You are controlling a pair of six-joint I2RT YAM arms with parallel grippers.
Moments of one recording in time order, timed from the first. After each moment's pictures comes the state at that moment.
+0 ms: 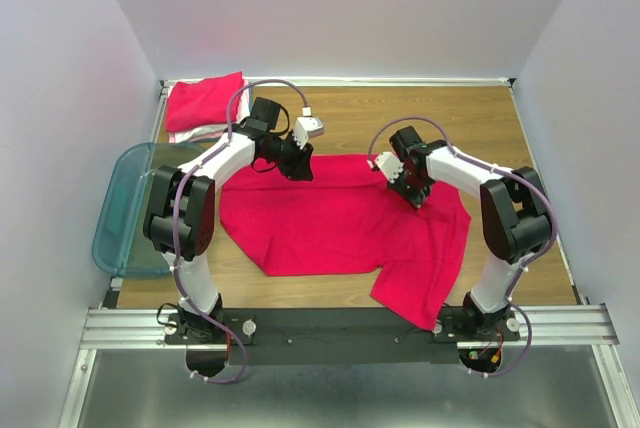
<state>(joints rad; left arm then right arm) -0.32 1.84 1.33 -0.50 0.76 0.49 0.41 1.81 1.17 -0.75 0.04 -0.52</state>
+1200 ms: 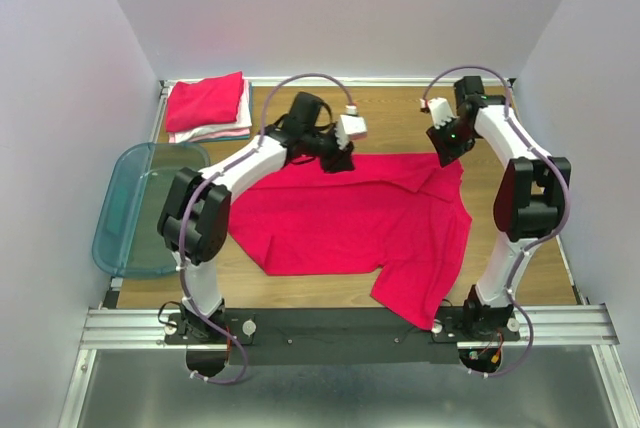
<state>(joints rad) -0.49 1.85 1.40 -0.31 0.74 0.46 0.07 1.94 1.60 -0.90 -0.13 -0.57</state>
